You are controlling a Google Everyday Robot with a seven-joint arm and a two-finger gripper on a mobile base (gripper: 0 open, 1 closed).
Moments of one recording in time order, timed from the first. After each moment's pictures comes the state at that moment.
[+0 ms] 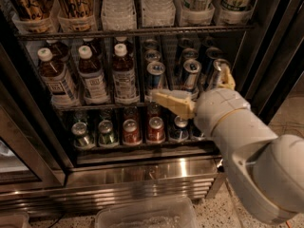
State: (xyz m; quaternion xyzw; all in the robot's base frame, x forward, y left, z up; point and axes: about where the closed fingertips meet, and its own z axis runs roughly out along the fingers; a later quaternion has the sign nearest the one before) arm 0.506 -0.101 0.944 -0.17 0.70 0.07 0.69
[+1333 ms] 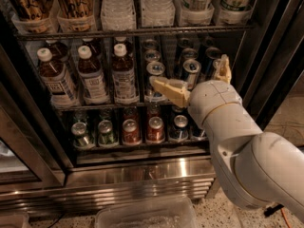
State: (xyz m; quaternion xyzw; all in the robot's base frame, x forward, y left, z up) arm 0.529 -0.102 0.957 -0.13 0.66 0.05 0.73
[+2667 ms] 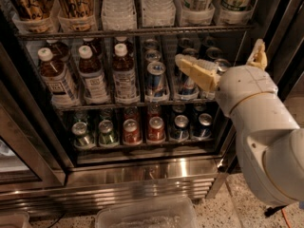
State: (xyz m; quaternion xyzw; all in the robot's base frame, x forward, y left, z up) arm 0.524 -0.159 1.004 -0.08 0.63 0.02 0.77
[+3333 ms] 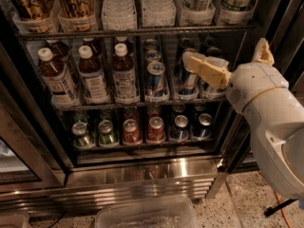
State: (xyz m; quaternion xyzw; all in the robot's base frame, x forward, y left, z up) arm 0.531 -0.169 1.005 -0.09 0.63 0.08 0.76
